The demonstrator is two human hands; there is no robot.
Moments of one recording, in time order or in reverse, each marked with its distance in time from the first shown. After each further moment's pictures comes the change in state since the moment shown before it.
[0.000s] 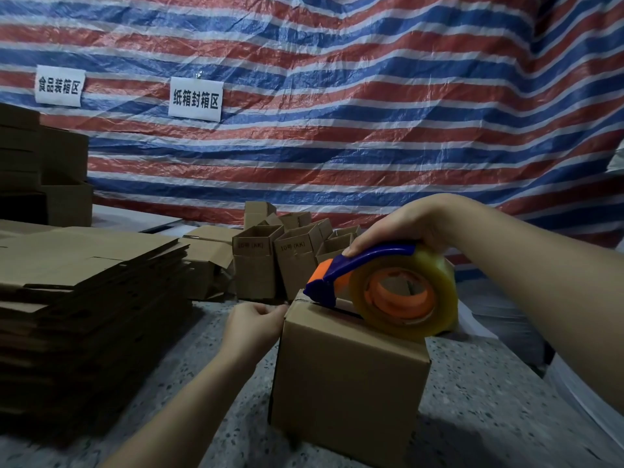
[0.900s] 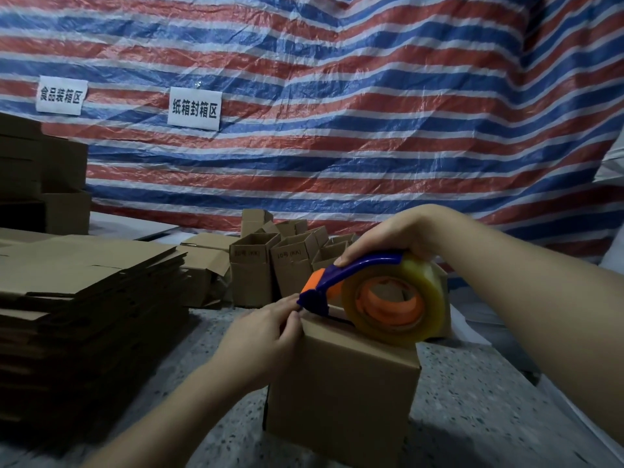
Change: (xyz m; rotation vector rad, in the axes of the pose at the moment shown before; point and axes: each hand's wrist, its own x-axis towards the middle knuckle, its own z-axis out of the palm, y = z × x) left_hand -0.023 0.011 -0.015 0.639 -0.185 0.667; right_hand -0.004 -0.005 0.002 -0.036 0.027 0.004
